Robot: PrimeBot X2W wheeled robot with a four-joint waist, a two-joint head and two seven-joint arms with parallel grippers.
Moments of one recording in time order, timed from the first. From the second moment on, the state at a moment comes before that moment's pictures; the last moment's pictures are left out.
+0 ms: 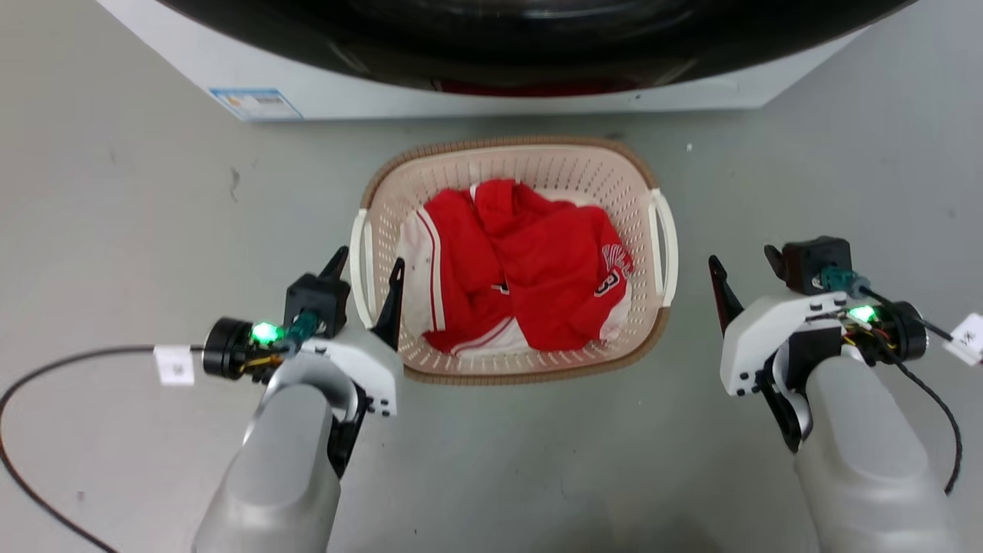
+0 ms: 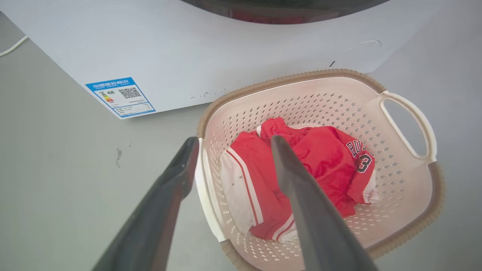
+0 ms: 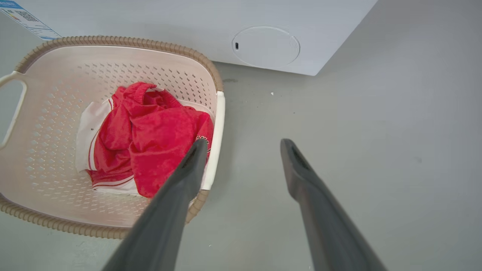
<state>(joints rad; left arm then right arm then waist) -0.54 0.07 -0.14 0.72 -0.03 -0.10 -0.26 -0.57 -0.05 -0.01 0.76 -0.06 0.13 -0.05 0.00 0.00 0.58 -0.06</state>
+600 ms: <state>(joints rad) -0.81 0.10 -0.15 1.03 -0.04 -0.09 -0.26 -0.85 -0.05 0.12 1.01 0.07 0.13 -0.03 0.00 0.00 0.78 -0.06</state>
